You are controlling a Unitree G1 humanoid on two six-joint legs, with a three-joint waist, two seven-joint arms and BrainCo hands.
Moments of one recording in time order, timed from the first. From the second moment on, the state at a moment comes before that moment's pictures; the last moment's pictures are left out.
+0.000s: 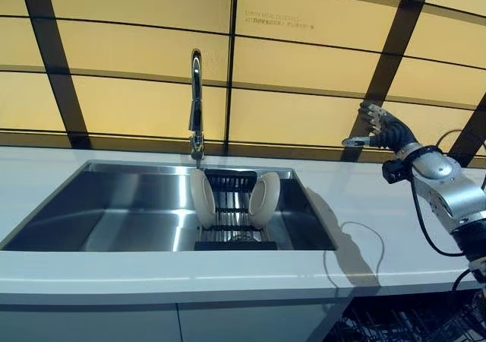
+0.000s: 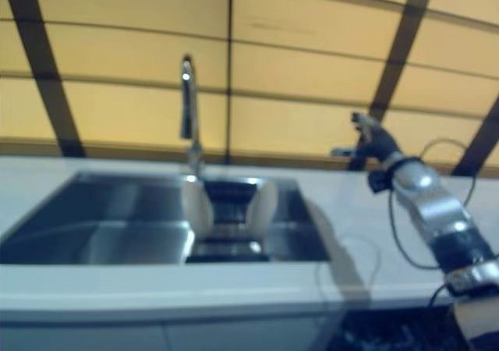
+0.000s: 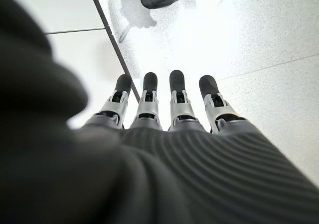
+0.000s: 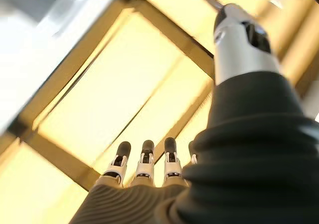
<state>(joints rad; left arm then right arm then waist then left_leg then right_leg) -0.03 0.30 -0.31 1.23 -0.10 0.18 0.10 -1.03 -1.02 0.47 0.38 0.28 0.18 0.06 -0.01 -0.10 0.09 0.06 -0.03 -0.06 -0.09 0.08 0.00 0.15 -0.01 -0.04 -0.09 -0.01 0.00</state>
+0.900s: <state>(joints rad) -0.03 0.35 -0.35 1.16 -0.17 0.20 0.10 -1.26 -1.19 0.90 0.36 -0.71 -0.20 -0.24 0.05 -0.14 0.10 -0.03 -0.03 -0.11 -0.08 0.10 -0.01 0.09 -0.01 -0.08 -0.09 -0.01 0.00</state>
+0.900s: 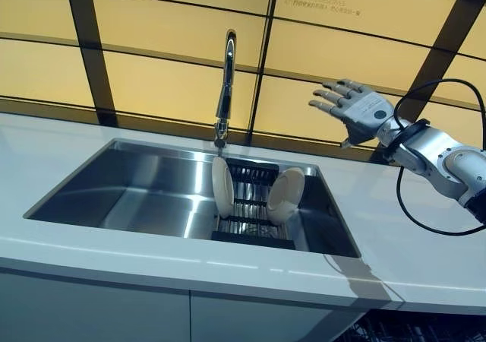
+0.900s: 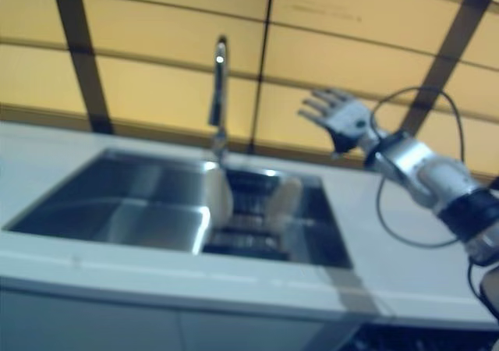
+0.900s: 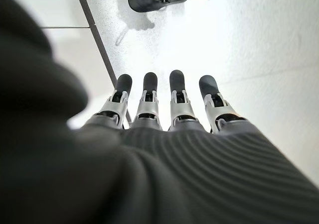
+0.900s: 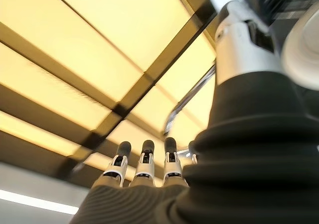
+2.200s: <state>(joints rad) -0.06 0.37 -0.29 1.12 -0.33 0.12 0.14 -1.21 -1.24 0.90 0.40 -0.77 -0.21 -0.32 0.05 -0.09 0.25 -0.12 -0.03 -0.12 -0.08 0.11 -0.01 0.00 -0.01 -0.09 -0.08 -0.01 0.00</state>
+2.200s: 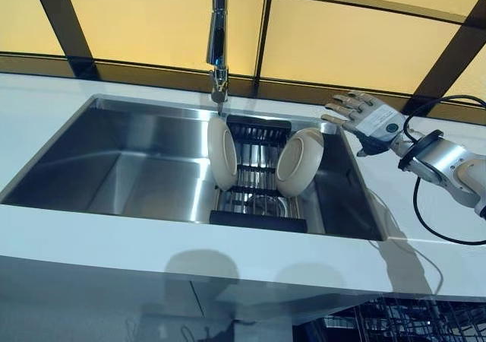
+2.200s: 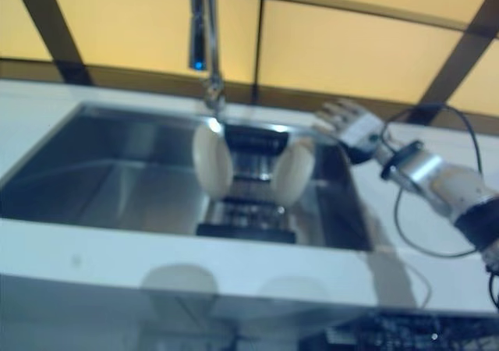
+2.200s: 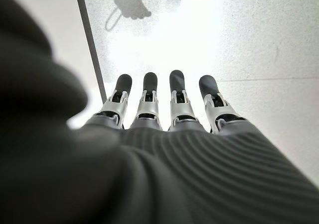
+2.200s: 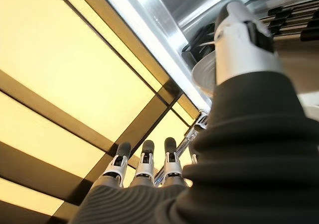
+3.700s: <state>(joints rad) -0.06 0.37 -0.29 1.11 -0.35 0.12 0.12 -1.21 -1.21 0.90 0.33 -0.77 -0.19 -0.31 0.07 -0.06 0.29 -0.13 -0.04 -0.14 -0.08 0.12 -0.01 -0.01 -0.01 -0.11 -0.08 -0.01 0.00</state>
